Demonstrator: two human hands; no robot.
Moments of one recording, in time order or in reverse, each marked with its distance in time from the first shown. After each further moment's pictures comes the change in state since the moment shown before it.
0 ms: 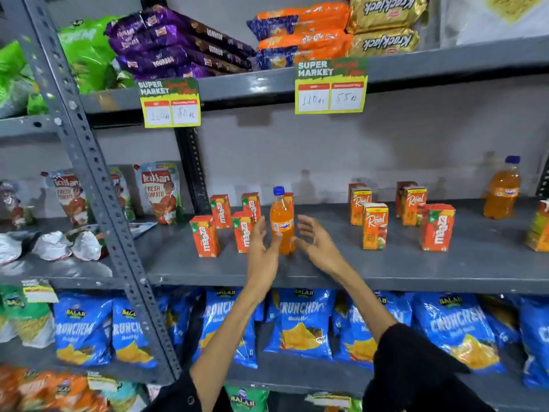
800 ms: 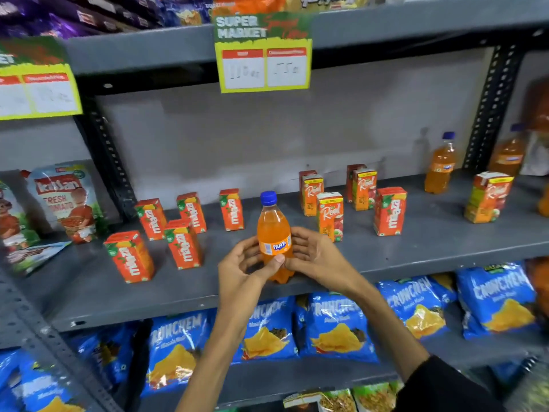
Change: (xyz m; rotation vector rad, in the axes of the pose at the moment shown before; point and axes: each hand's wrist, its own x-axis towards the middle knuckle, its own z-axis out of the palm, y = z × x) left_hand -0.035 0.032 0.036 -0.167 -0.172 -0.149; right_hand -0.041 0.001 -0.066 0.107 -0.090 0.077
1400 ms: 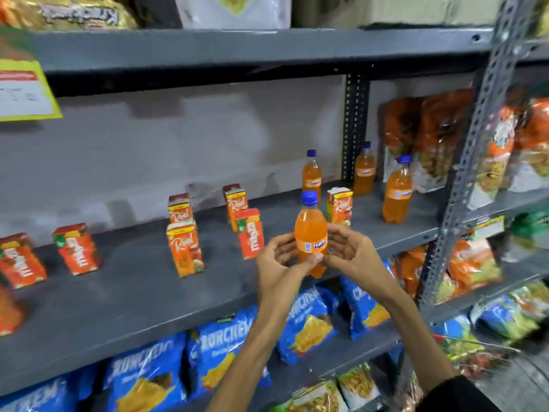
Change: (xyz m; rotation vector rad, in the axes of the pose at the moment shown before) left_hand -0.027 -0.016 0.303 -0.169 -0.272 -0.065; right_hand -0.141 0.014 -0.273 -0.099 0.446 -0.032
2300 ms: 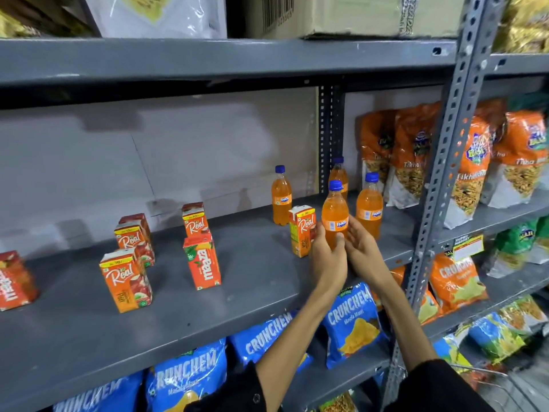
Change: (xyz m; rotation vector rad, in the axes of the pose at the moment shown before) left_hand 0.076 -0.055 0.177 0.241 -0.106 -0.025; right_hand 0.059 0.046 -0.110 -0.131 0.198 0.006
